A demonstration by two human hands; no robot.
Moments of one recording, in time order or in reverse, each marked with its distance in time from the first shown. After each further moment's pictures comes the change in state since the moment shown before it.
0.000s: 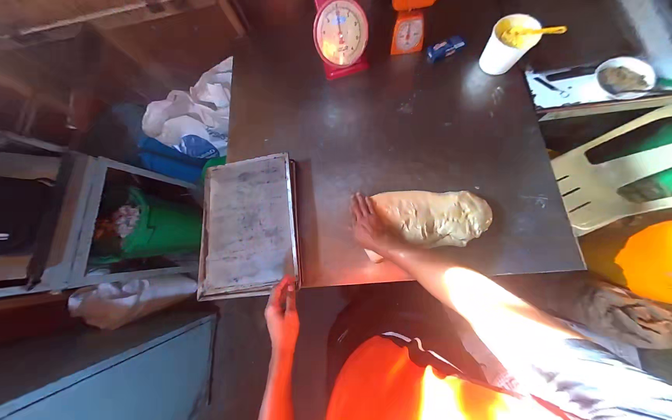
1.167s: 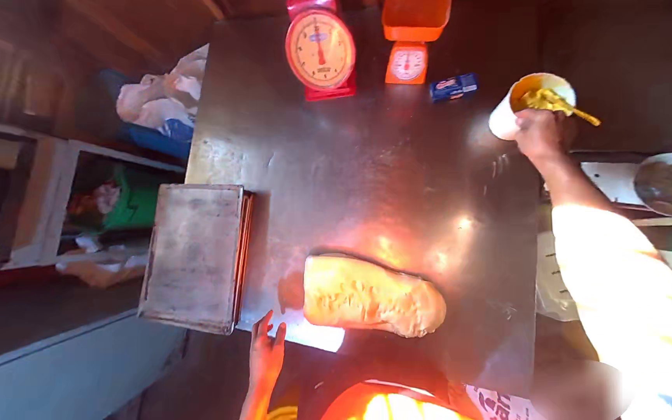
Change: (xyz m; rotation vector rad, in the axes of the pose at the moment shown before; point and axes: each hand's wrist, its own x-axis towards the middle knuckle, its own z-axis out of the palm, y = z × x) left_hand 0.040 0.096 0.191 0.421 -0.013 -0.507; right_hand 0.105 0.595 -0.254 0.188 0.254 0.610
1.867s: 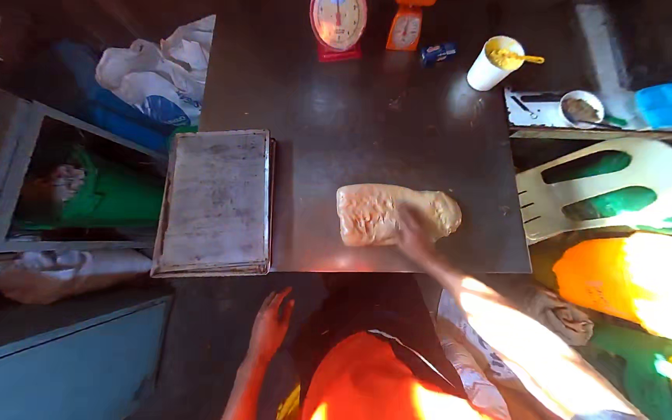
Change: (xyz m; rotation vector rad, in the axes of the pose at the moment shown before) left_hand -0.010 -0.222 -0.098 0.123 -0.268 0.582; right_hand -0.537 -0.194 0.178 0.118 -0.154 -0.307
